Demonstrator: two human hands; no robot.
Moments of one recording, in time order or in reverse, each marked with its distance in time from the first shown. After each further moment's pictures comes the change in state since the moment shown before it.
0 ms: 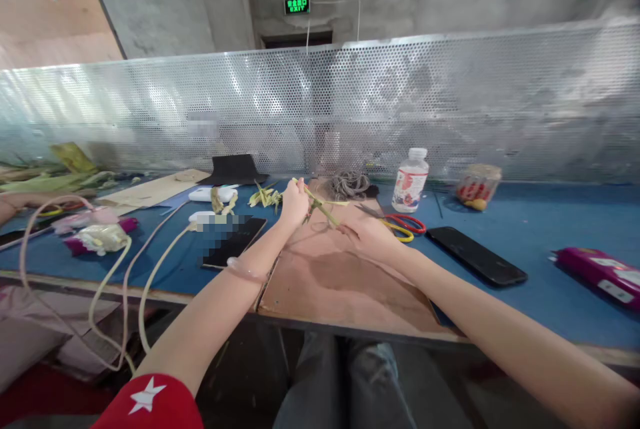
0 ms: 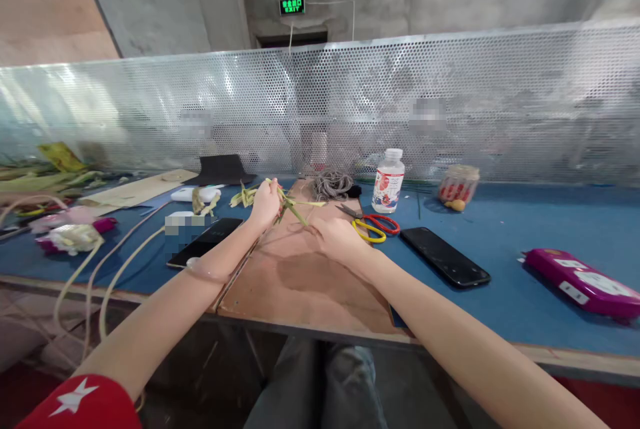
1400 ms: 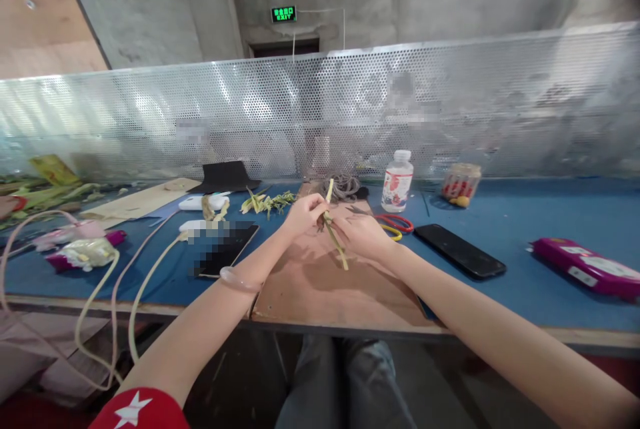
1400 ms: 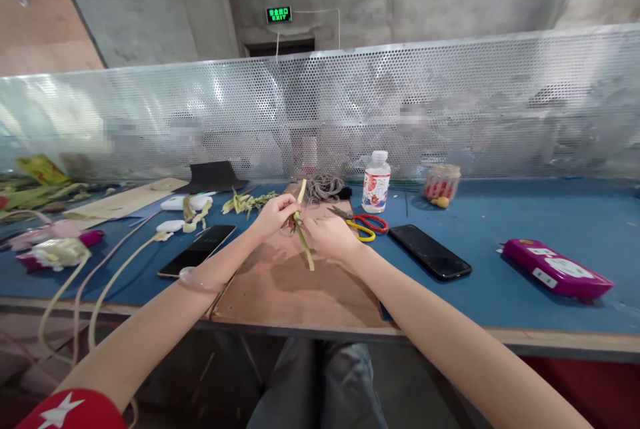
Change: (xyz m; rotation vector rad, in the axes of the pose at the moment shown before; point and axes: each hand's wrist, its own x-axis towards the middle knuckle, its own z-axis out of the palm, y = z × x) left_hand -0.025 0.011 0.006 -0.092 -0.577 0.281; right_hand 0.004 0.008 -0.001 -0.338 0.046 -0.147
